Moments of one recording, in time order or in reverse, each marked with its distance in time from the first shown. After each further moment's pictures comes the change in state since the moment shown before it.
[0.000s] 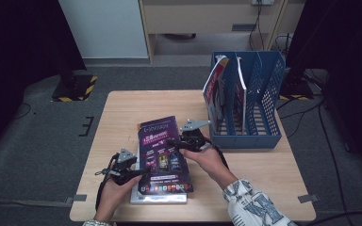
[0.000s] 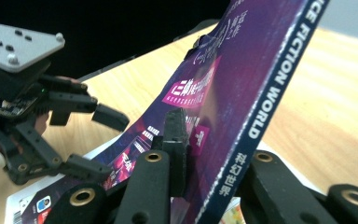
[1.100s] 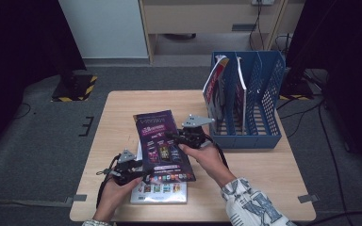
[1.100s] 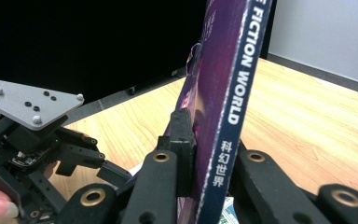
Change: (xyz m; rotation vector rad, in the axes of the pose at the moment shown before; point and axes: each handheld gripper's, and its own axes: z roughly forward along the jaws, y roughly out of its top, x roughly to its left) left arm -0.001 -0.002 0.003 0.009 -0.088 -0.008; right arm 0.005 0.016 -0.008 -0.137 -0.004 -0.023
